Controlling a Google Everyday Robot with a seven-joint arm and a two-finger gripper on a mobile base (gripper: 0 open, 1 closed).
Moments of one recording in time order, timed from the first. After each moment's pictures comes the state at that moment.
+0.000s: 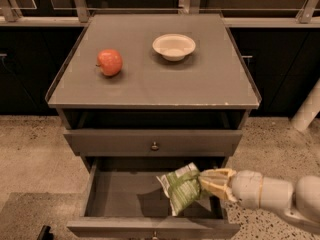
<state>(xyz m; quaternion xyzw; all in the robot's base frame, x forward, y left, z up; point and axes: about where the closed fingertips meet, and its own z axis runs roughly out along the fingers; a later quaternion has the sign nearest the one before) 0.435 -0.155 0.639 -0.37 0.74 0.31 0.47</state>
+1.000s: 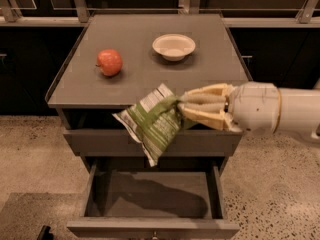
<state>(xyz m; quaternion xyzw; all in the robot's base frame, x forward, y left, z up) 0.442 -0.073 0.935 -0.53 0.54 0.30 0.59</state>
